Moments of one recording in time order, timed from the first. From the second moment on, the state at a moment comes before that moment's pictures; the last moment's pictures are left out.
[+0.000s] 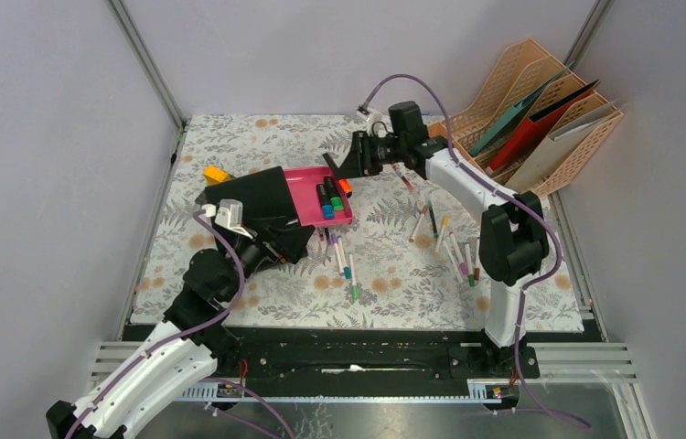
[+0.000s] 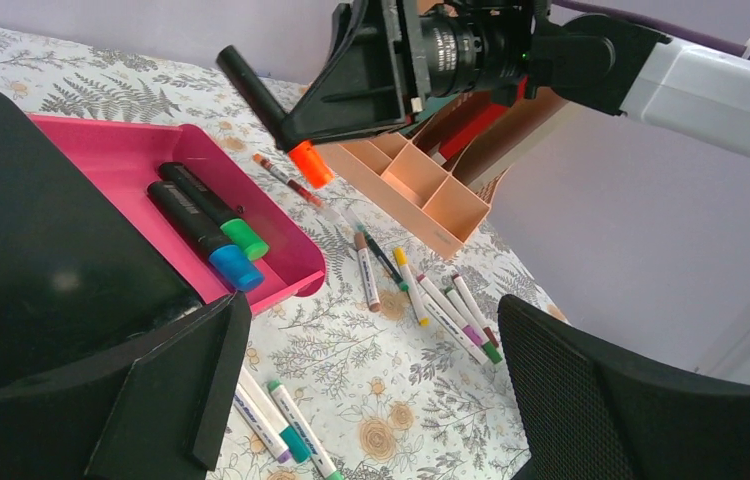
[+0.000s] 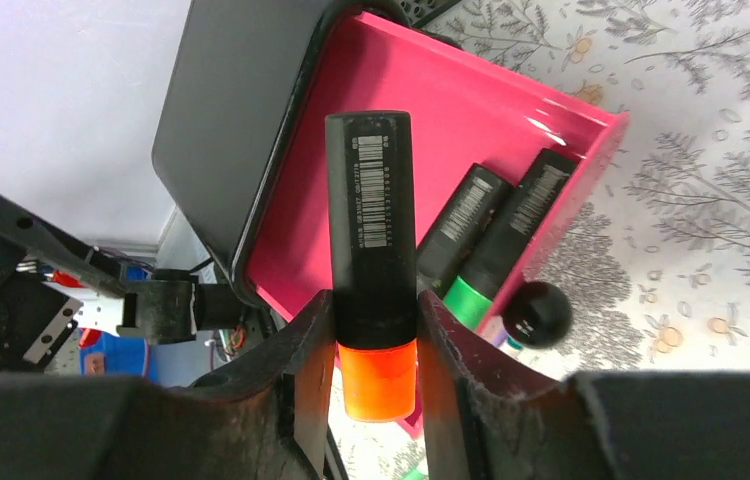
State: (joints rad) left arm -0.64 0.48 0.41 0.16 -0.02 -0.55; right arm 0.44 1.94 1.63 -0.30 -0.84 0.36
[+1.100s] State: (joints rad) left arm -0.64 0.46 0.41 0.10 -0.06 -0.53; right arm 0.63 2.09 1.83 -0.41 -0.52 0.39
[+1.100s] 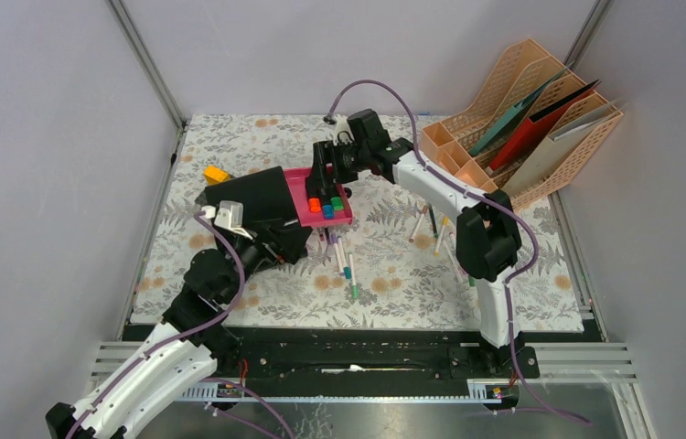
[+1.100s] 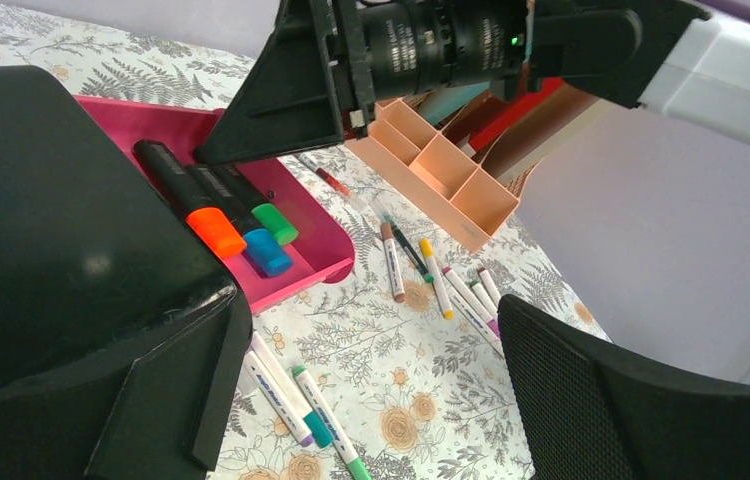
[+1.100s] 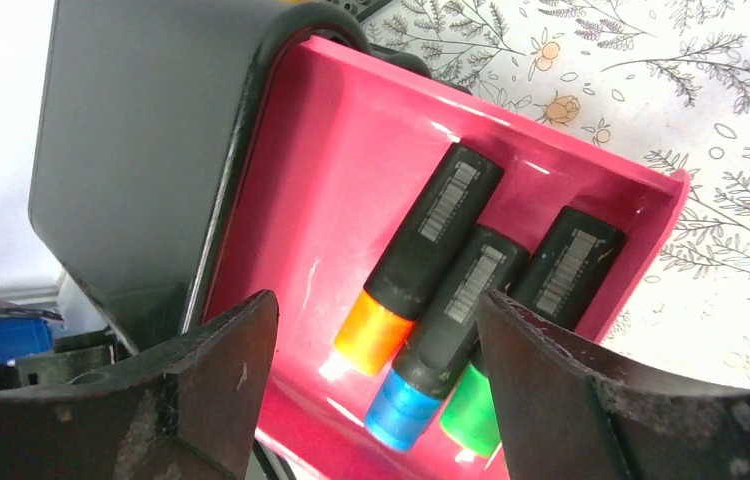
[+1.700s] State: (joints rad) left arm -0.64 0.51 0.41 0.14 0.06 -0.53; right arm 0.63 1.51 1.43 -0.59 -0.58 -0.25
